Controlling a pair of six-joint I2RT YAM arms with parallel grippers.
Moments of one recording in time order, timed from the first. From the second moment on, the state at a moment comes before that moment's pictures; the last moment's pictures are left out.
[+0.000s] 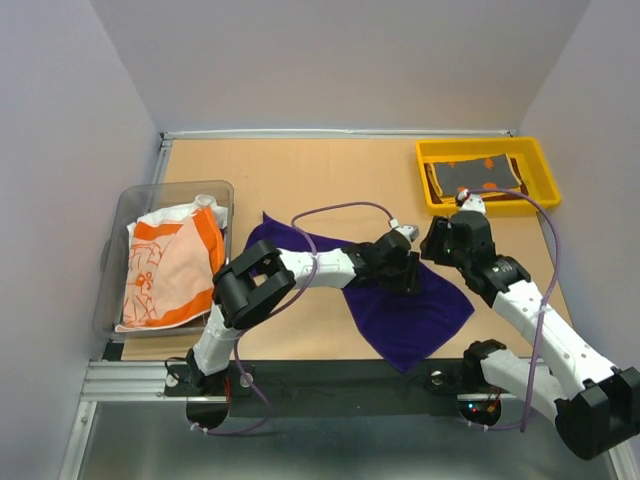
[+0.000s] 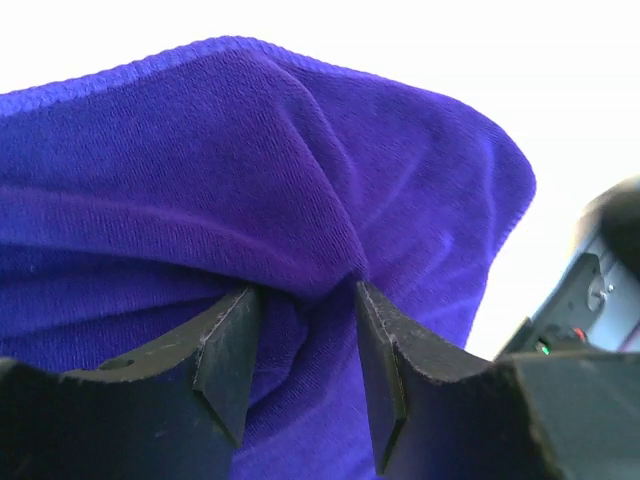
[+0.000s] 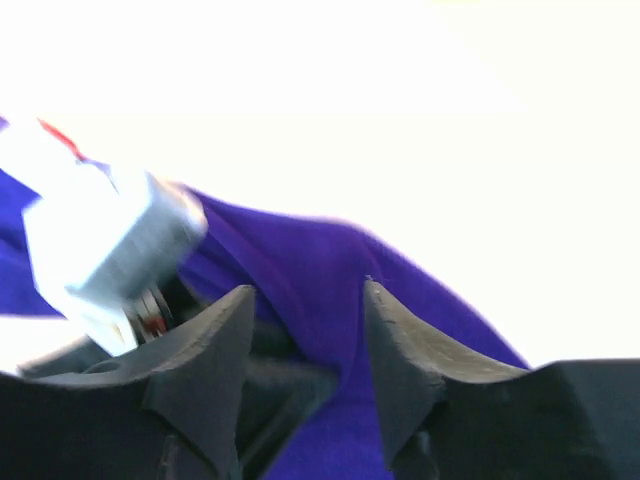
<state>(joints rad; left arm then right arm) -1.08 2.07 1.36 -0.02 0.12 -0.75 0.37 0.94 0.68 -0.42 0.19 0.47</state>
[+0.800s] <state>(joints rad) -0.53 1.39 0.72 -0.11 -0.11 -0.78 0.53 1.70 1.12 -0.40 -0.12 0.14</state>
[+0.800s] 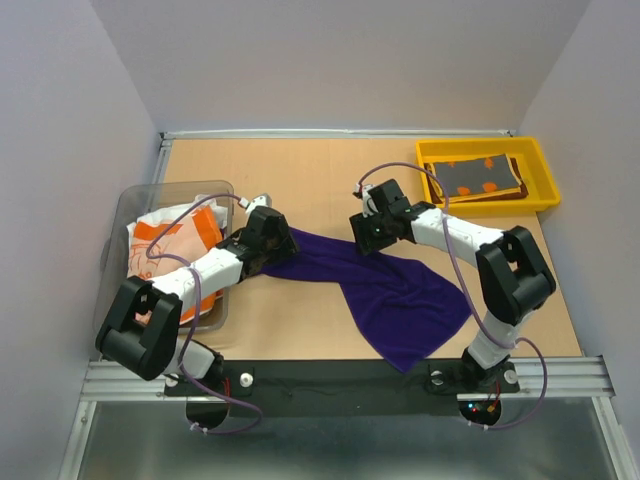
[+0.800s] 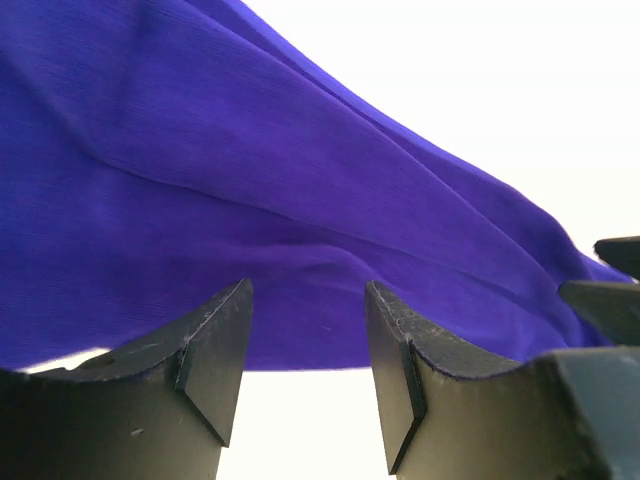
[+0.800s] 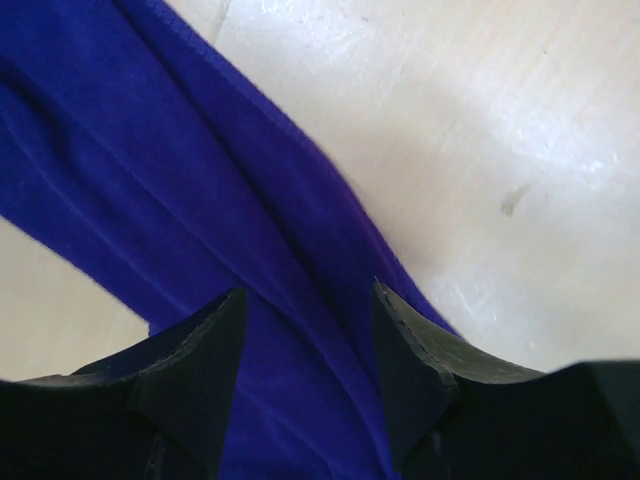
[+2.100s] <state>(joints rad) -0.44 1.55 0.95 -0.20 -0.18 -0.54 0.27 1.54 0.99 -0.37 0.01 0.28</state>
